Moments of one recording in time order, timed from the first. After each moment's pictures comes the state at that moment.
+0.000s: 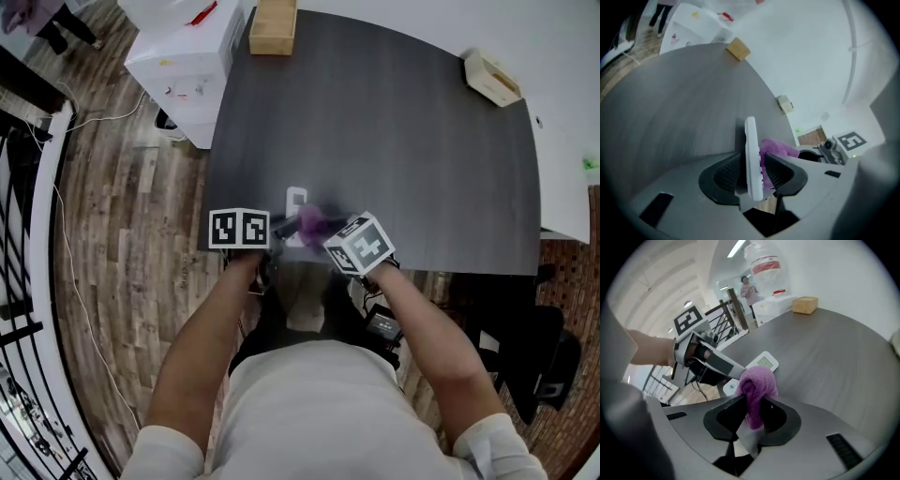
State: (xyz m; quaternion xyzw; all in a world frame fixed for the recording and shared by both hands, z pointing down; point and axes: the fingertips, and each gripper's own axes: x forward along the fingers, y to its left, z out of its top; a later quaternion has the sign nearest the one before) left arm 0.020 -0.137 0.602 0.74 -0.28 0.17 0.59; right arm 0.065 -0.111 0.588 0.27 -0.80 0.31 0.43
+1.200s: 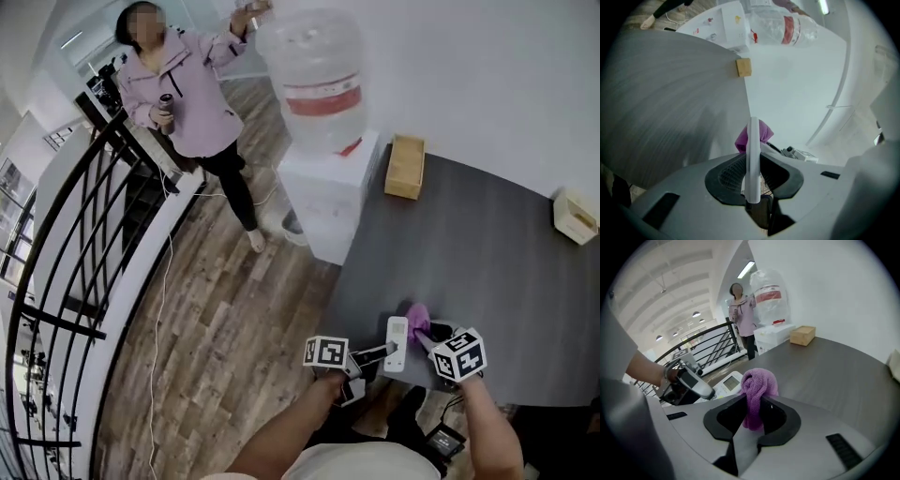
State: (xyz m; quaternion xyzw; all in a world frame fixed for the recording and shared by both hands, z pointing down) left arm 0.016 -0.117 0.529 0.68 -0.16 -0.13 0.71; right arm 0.070 -0.171 0.528 0.31 -0.86 0.23 0.34
